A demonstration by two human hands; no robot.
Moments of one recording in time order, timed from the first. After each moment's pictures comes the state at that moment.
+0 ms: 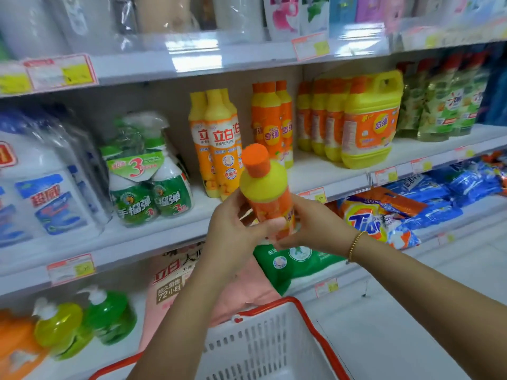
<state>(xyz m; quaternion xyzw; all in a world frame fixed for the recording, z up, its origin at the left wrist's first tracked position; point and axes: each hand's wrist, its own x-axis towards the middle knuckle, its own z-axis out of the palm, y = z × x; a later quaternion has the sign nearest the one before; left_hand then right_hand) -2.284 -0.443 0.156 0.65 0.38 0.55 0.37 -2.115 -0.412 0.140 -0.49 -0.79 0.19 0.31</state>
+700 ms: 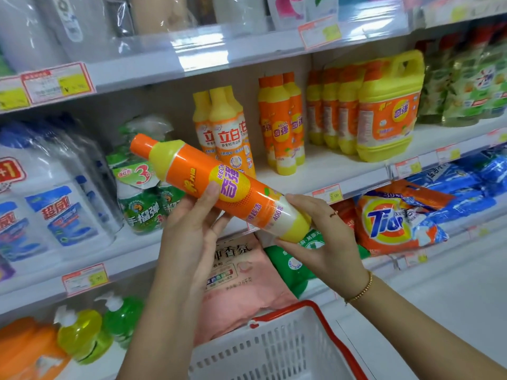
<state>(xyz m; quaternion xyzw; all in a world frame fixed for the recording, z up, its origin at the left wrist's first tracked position) -2.319 -0.439 0.178 0.41 0.29 0.68 0.53 -2.135 -0.420 0.098 -0.32 -0.73 -0.01 0.60</state>
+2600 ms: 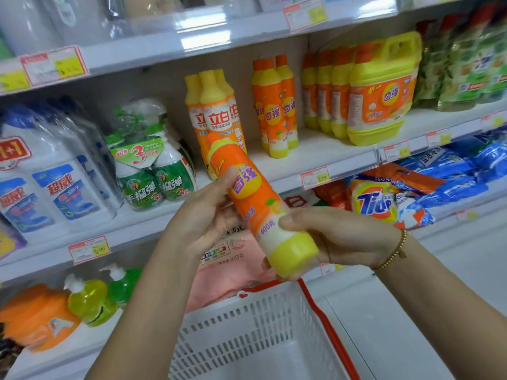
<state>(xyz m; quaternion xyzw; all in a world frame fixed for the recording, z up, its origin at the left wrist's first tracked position) -2.295 -0.449 0.178 0.46 0.39 0.52 0.60 -2.085 -0.473 0.138 -0.21 -0.58 0.76 0.21</state>
